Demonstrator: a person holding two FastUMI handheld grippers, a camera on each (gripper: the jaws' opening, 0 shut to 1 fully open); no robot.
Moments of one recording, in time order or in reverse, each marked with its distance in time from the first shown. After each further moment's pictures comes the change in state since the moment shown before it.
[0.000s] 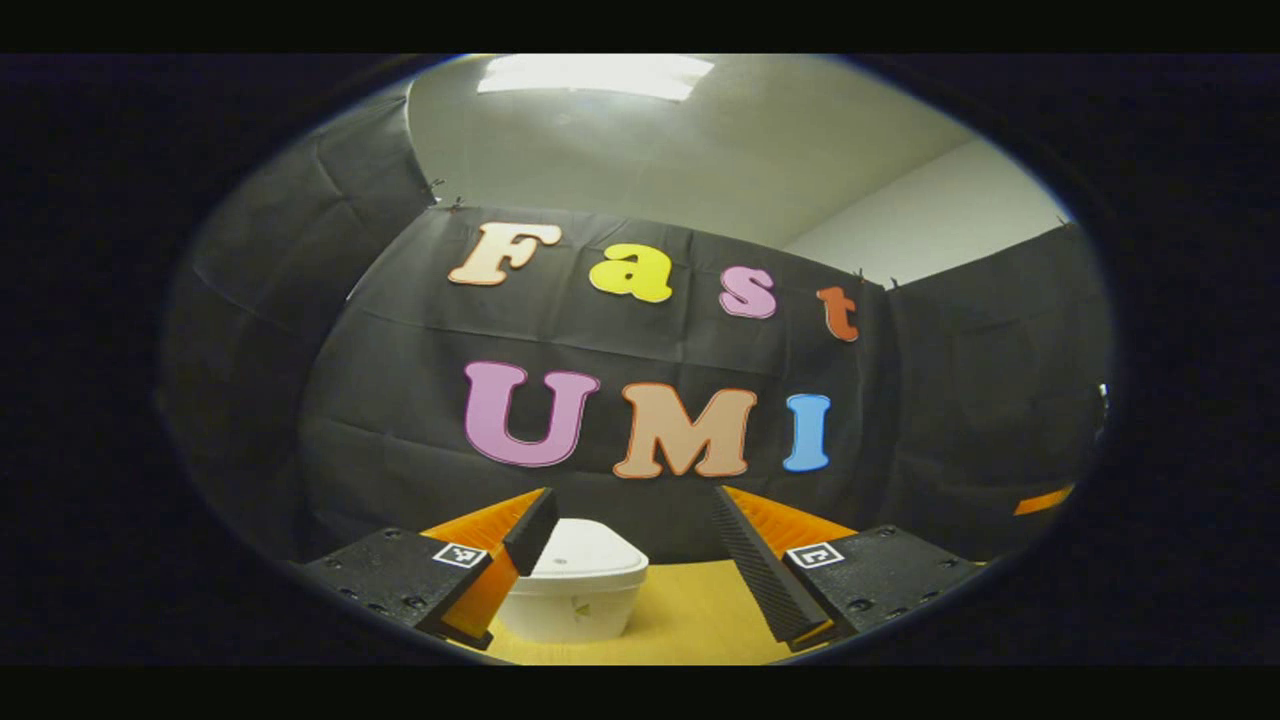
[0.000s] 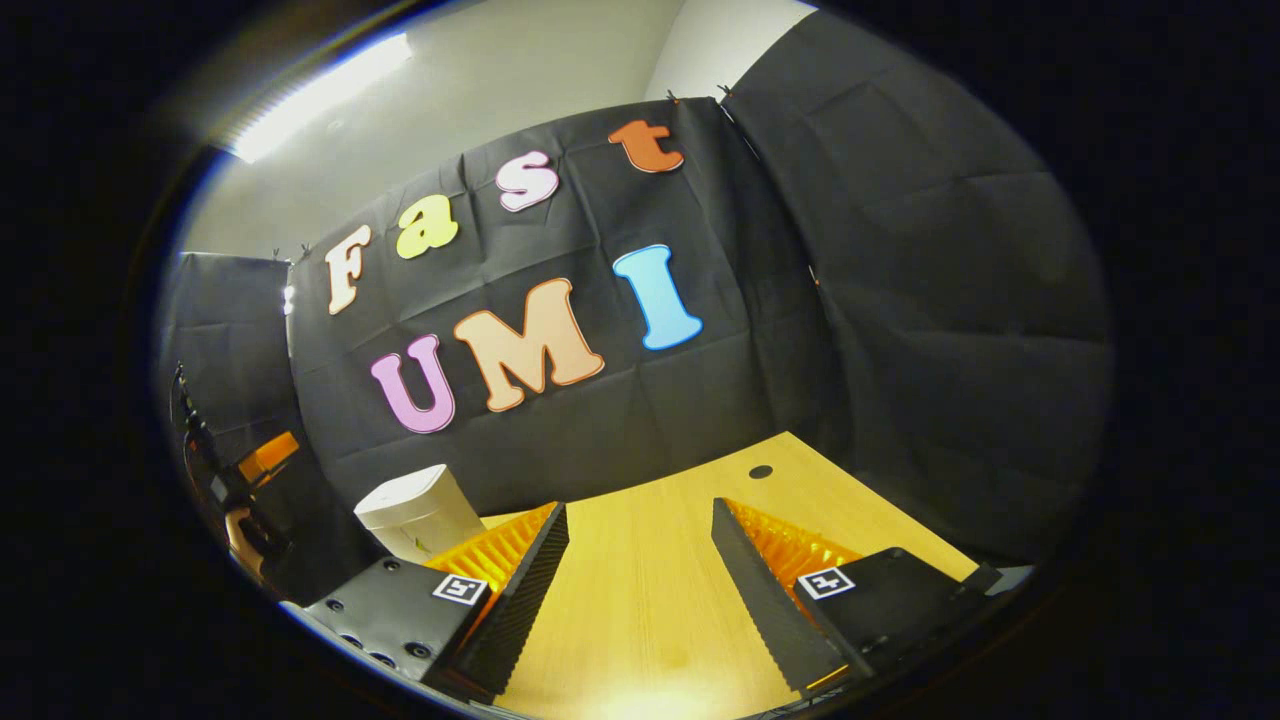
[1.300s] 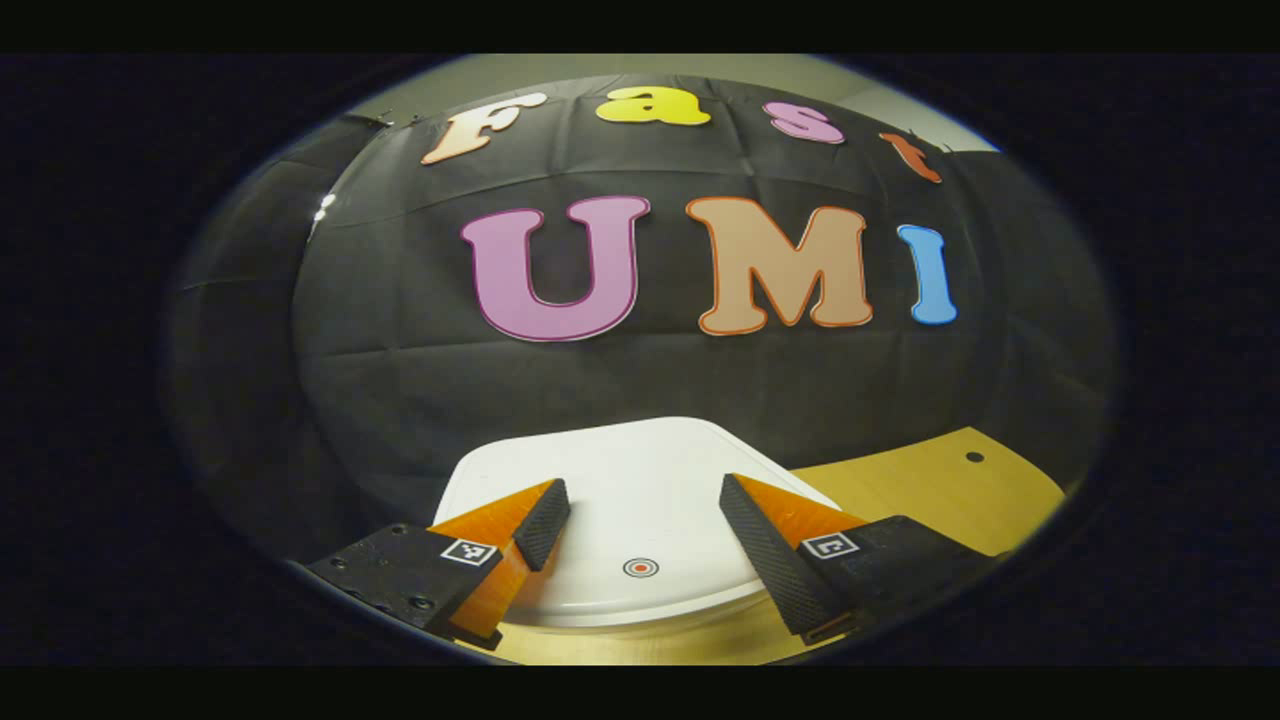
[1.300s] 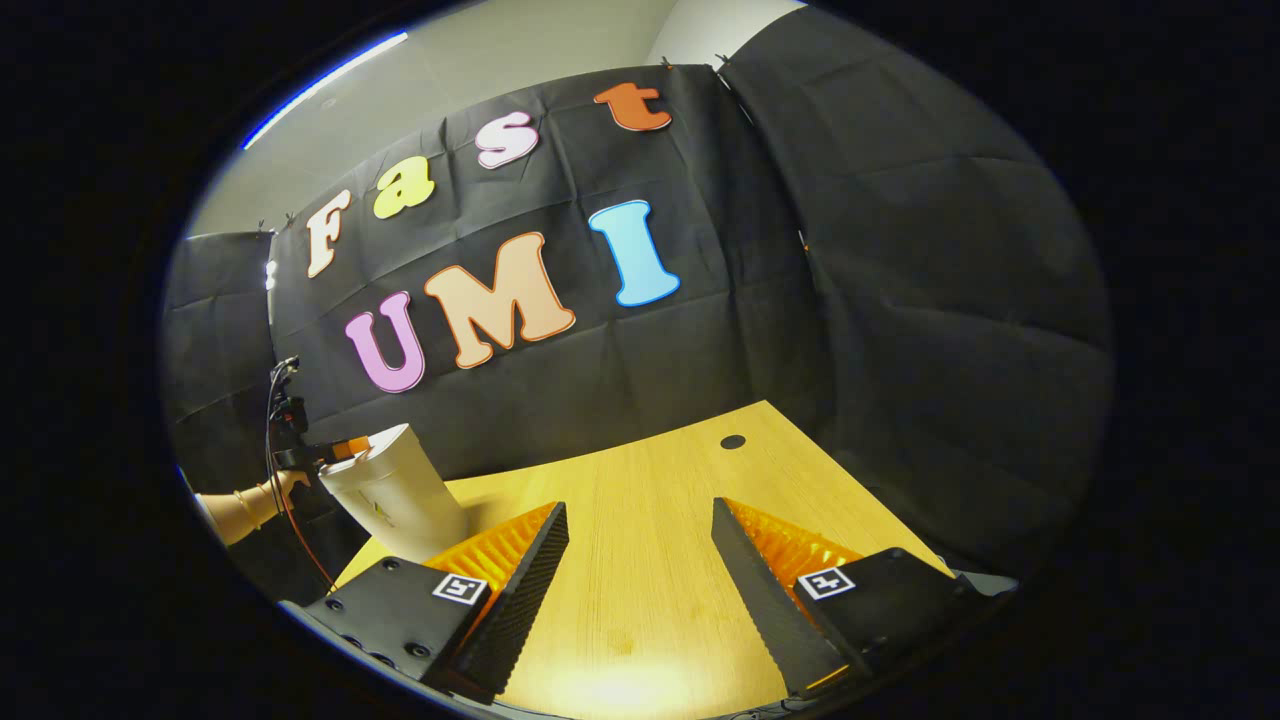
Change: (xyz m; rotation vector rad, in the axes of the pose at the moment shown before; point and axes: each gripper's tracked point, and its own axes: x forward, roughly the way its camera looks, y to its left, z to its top) left arm 0.170 0.097 -0.182 0.150 0.442 0.155; right arm 0.024 -0.075 -0.020 -0.027 0.137 -0.054
